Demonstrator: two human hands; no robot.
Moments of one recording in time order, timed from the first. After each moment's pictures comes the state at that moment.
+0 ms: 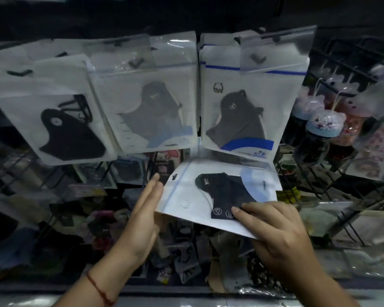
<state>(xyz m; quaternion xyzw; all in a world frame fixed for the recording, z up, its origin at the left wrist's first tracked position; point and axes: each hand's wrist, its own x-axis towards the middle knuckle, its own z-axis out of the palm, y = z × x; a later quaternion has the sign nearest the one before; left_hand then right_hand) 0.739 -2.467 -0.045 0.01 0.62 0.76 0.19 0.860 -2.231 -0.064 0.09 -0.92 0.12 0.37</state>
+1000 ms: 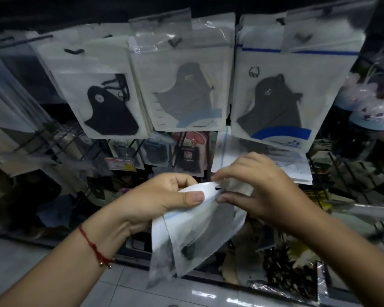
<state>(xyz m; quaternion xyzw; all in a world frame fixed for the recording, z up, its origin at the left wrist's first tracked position) 0.757 -2.493 0.024 0.16 0.67 0.62 0.37 0.802 -2.265 0.010 0.26 -0.92 0.23 0.19</state>
